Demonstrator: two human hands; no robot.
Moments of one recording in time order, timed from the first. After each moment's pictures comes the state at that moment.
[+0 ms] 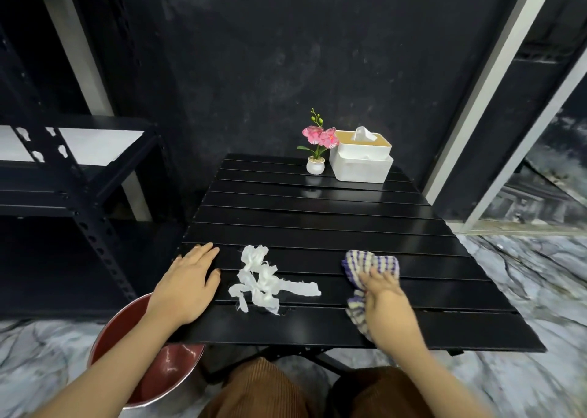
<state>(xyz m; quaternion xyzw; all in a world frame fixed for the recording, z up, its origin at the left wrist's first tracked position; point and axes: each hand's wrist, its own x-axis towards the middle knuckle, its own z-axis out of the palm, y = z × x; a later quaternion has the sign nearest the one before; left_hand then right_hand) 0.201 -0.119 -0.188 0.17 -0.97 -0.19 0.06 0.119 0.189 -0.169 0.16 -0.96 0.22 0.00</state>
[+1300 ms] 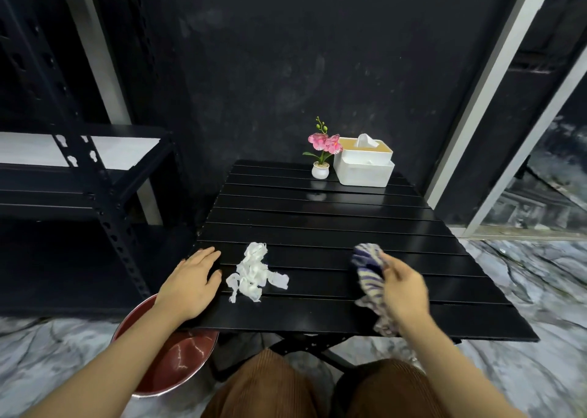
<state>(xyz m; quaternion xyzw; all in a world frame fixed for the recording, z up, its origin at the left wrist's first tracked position) 0.222 -0.126 -0.181 0.18 -0.96 -0.22 0.05 0.111 0.188 -0.157 -0.03 -0.87 0.48 0.04</state>
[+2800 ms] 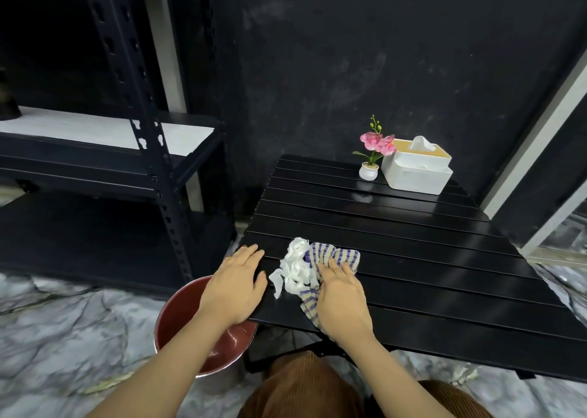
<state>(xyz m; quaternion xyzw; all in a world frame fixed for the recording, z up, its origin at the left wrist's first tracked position) 0.243 -0.123 -0.187 0.18 -0.96 -0.21 0.09 0.162 0.048 -0.190 0.30 -0.94 0.18 -0.03</state>
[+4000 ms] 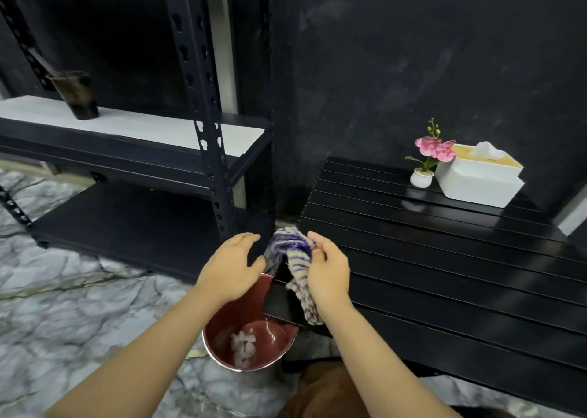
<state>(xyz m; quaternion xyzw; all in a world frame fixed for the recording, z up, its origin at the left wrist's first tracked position) 0.279 -0.198 -0.158 0.27 -0.93 -0.25 0.10 0.190 -0.063 -0.154 0.15 -0.77 0.61 -0.10</state>
